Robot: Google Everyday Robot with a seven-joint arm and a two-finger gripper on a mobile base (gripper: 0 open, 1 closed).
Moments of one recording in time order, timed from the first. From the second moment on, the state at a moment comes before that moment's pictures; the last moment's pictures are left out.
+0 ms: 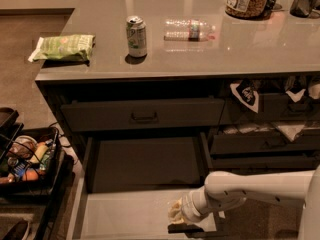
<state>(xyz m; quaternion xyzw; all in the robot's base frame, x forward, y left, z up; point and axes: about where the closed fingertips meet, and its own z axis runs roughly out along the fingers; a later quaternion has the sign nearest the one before) 0.401 -0.058 0.389 -0.71 0.63 0.22 0.22</state>
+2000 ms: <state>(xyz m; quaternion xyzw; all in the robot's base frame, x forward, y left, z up) 0.425 -0.162 0.548 -0.61 0.66 -0.03 0.44</state>
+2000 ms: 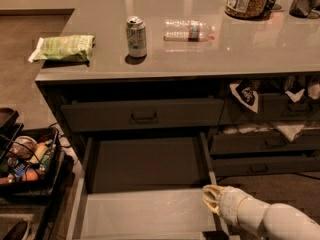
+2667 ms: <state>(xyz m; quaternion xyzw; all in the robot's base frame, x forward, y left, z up) 0.425 -0.162 0.548 -0.61 0.66 -0.03 0.44</state>
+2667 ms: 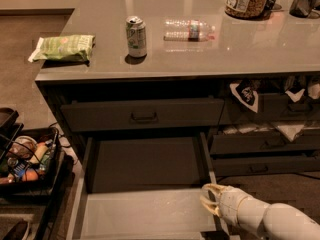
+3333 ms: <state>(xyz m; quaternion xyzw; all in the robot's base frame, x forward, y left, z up) 0.425 -0.162 0.548 -0.61 0.66 -0.03 0.44</state>
